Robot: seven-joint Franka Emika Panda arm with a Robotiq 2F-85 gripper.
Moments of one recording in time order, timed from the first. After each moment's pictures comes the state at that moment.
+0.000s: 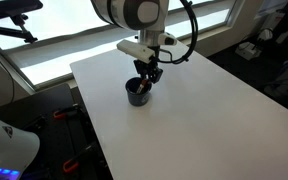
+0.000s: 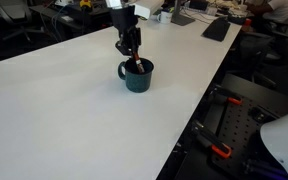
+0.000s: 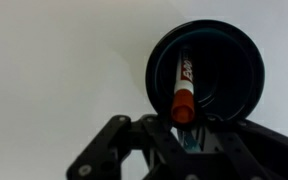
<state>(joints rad) 0.01 0.33 0.03 -2.24 -0.20 2.40 -0.07</state>
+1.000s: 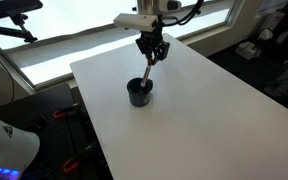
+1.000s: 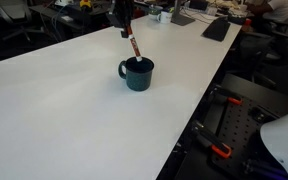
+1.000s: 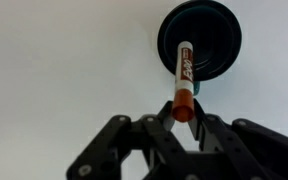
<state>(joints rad) 0.04 0.15 0.03 -2.25 -0.27 2.36 -0.06</state>
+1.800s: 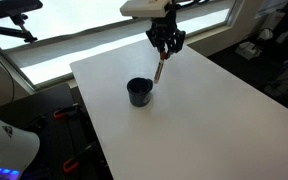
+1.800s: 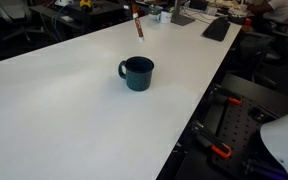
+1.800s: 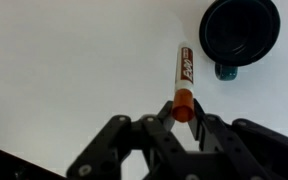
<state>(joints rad) 0.01 0.08 -0.01 -2.23 -0.32 2.35 -0.07</state>
